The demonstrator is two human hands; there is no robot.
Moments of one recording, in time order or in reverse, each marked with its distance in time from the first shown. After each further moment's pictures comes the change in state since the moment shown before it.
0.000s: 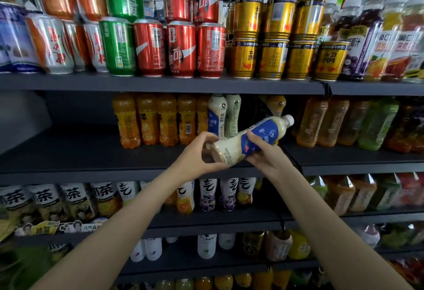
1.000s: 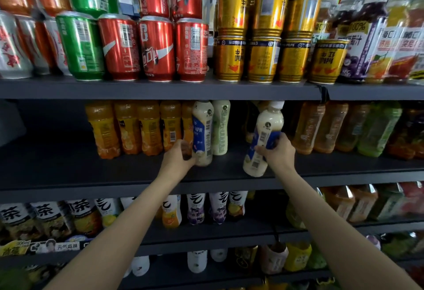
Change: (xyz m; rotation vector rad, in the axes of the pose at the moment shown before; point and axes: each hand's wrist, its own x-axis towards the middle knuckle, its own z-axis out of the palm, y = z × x) left_hand 0.064 -0.048 0.021 0.119 0.322 -0.247; right_hand 0.063 -0.032 -0.053 -1.053 0.370 -0.442
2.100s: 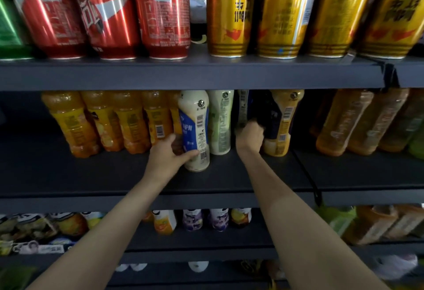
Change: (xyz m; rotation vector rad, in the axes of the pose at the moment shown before) left_hand 0.050 -0.019 0.033 0.005 0.036 0.000; right_hand 0.103 0.026 0.127 -0.277 -0.046 0.079
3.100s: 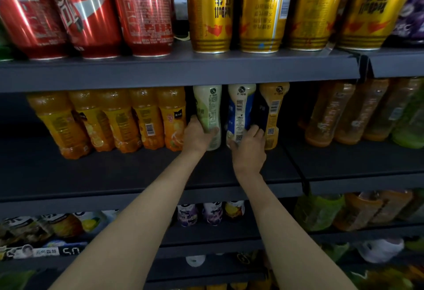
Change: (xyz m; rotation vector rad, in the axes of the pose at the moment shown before) left_hand 0.047 0.036 0.075 -0.001 -0.002 -0.137; right_hand -0.043 0.035 -0.008 -0.170 0.161 -0.146
